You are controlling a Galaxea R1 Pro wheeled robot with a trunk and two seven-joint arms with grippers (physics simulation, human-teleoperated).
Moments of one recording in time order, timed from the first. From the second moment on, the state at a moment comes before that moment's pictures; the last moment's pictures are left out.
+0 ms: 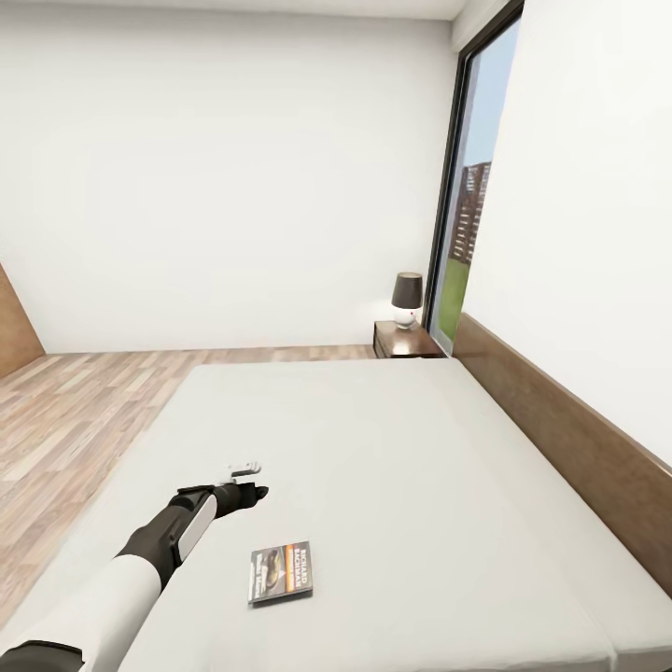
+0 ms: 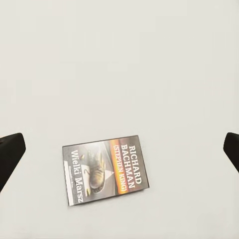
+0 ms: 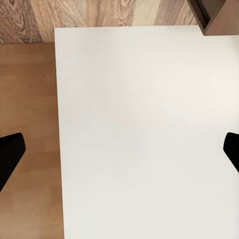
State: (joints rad) left arm -0.73 0.06 -0.16 -0.56 0.33 0.44 -0.08; right arm 0.31 0.00 0.15 0.04 -0.12 0.25 -0.23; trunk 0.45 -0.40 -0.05
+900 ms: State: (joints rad) left arm -0.73 0.06 -0.16 -0.56 0.33 0.44 -0.08; right arm 0.31 0.00 0.15 0.04 -0.12 0.25 -0.23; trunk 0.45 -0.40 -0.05
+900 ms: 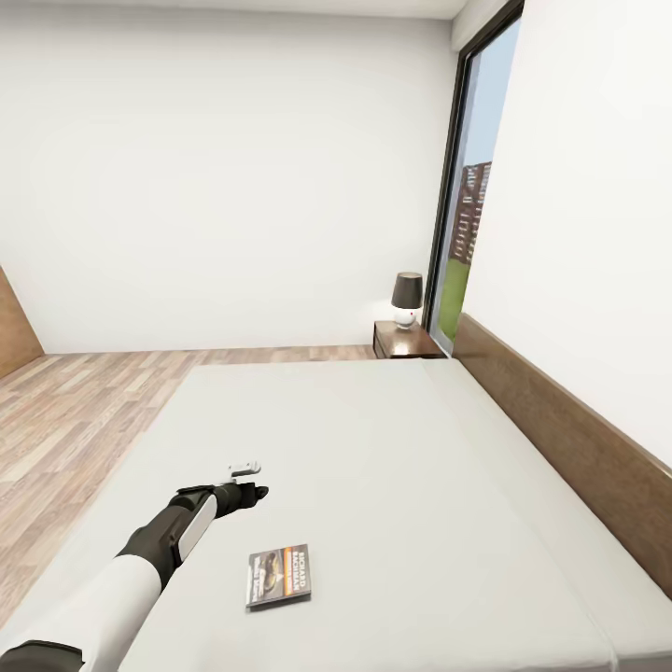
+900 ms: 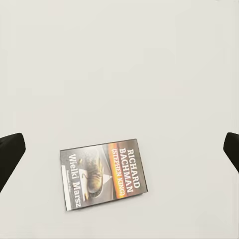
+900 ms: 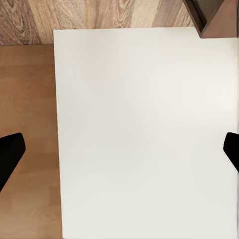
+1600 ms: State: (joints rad) left arm -0.73 0.06 -0.16 -0.56 0.32 0.40 -0.07; right arm 0.31 0.00 0.15 0.04 -0.12 0.25 -0.23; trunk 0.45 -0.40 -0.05
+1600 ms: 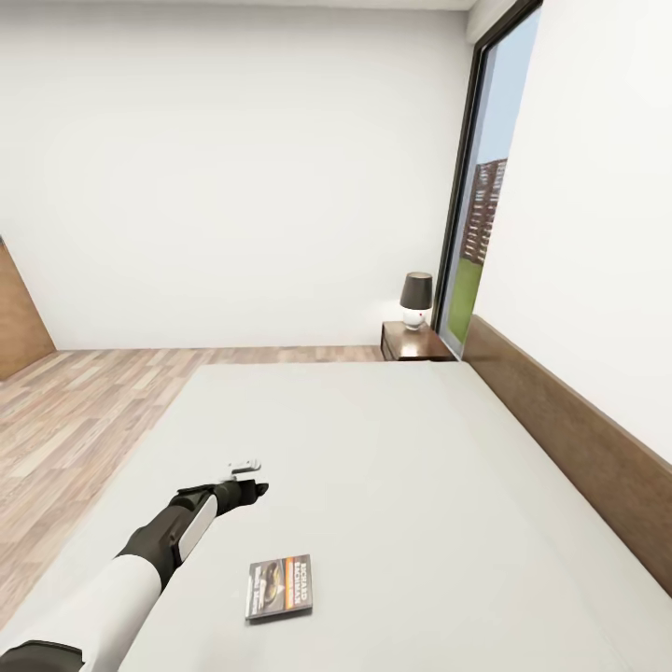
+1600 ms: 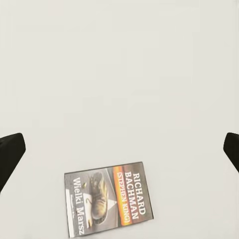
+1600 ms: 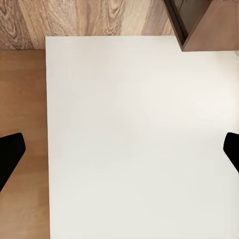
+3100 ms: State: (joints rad) left arm -0.73 0.06 -0.16 -0.56 0.32 0.39 -0.08; right arm 0.31 0.00 0.15 0.04 -0.08 0.25 -0.24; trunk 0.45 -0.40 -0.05
